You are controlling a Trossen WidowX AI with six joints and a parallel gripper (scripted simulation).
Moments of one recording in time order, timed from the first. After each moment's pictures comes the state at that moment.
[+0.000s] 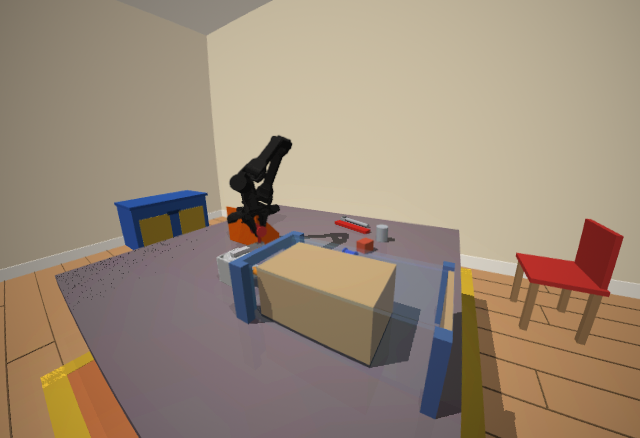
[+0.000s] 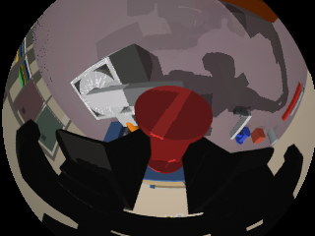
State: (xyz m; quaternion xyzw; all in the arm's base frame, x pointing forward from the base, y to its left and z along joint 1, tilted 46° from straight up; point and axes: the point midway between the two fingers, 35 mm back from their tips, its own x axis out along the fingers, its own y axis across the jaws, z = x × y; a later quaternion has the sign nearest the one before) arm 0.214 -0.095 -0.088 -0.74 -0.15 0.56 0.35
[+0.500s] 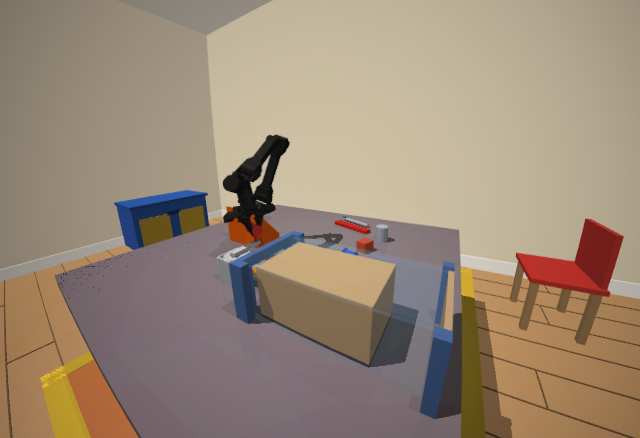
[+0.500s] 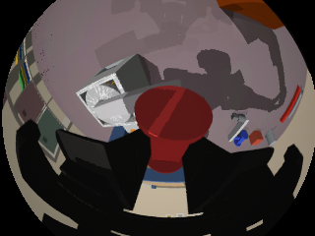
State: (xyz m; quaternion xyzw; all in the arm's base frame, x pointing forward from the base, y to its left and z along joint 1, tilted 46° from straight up) arm 0.193 -0.099 -0.088 -0.74 -0.15 0.56 0.35
